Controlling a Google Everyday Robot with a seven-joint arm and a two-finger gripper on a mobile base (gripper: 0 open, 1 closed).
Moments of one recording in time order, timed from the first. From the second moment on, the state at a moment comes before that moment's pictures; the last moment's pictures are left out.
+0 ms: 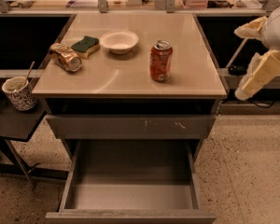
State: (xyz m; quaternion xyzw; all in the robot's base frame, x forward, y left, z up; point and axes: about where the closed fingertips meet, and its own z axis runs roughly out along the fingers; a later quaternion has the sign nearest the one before) arm 0.516 -0.222 0.957 -0.60 0.74 0.08 0.29
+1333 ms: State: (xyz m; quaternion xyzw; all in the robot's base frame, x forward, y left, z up) arm 0.666 -0.153 0.983 -0.54 0.62 0.32 0.46
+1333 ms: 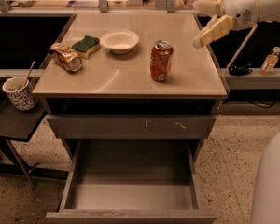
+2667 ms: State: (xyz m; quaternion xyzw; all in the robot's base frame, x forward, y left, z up) arm 0.666 -0.053 0.881 -0.57 0.59 0.34 0.46
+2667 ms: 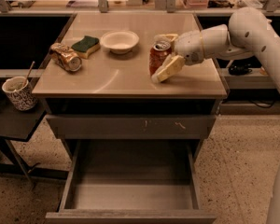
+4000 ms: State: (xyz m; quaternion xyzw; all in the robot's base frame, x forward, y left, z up) arm 0.666 -0.053 0.881 -0.57 0.59 0.34 0.46
